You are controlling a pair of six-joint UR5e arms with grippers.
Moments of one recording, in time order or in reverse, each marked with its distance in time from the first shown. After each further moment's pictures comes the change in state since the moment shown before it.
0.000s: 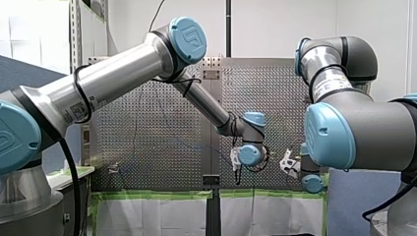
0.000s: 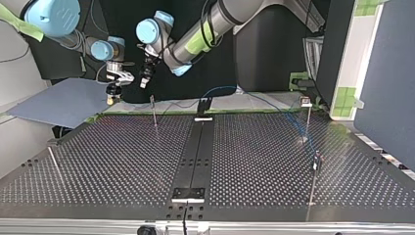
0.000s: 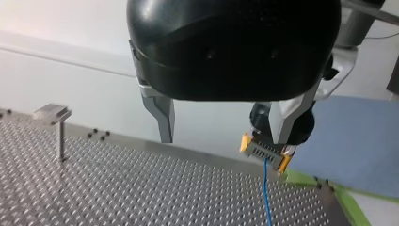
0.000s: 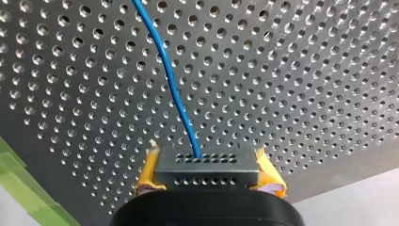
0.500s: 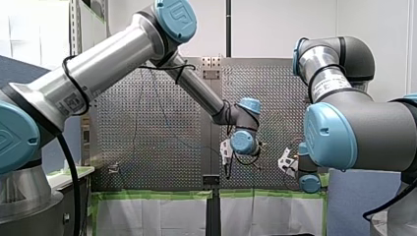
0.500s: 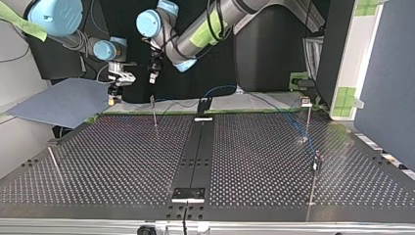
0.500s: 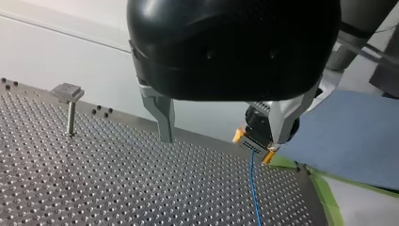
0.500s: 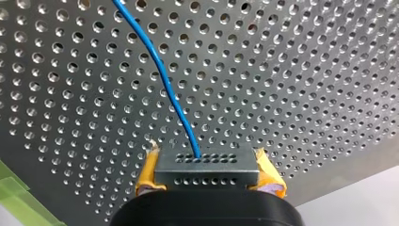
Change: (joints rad) left arm -0.012 0.134 -0.134 -0.123 -0.077 -0.065; right arm 0.019 0.000 0.000 -0.025 0.020 0.060
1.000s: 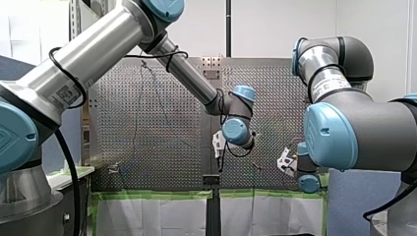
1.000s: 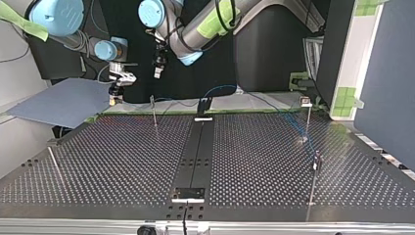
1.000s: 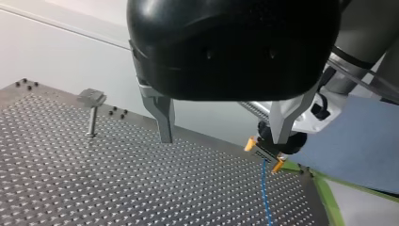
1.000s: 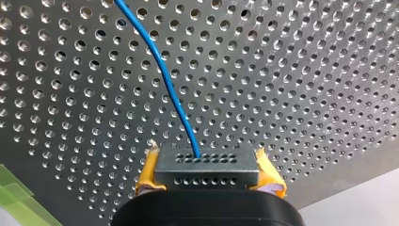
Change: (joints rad) left arm -0.007 0.127 -0.127 -0.020 -0.018 -0.037; right arm 0.008 0.000 0.000 -0.002 0.002 0.008
